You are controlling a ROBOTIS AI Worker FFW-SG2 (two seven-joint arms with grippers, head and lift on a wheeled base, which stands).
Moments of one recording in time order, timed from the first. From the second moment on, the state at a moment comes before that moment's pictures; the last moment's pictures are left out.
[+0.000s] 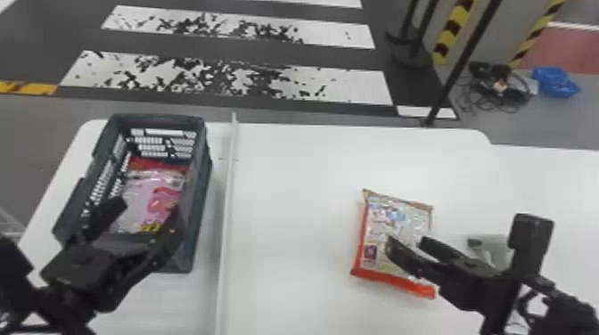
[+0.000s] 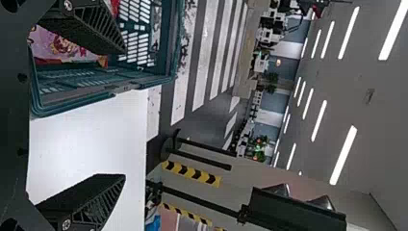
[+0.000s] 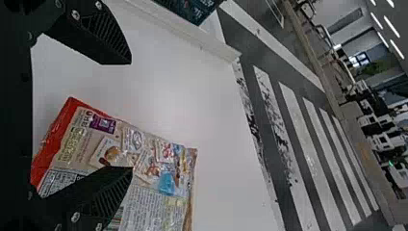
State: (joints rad) left arm 0.73 0.27 0.06 -2.25 0.41 0.16 -0.19; right arm 0.56 -0.16 -0.28 -2.23 -0.46 0.83 0.39
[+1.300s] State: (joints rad) left arm 0.75 0.25 0.03 -2.25 0.38 0.15 -0.19; right arm 0.42 -0.18 -0.03 -1.95 -0.22 0.76 0.44
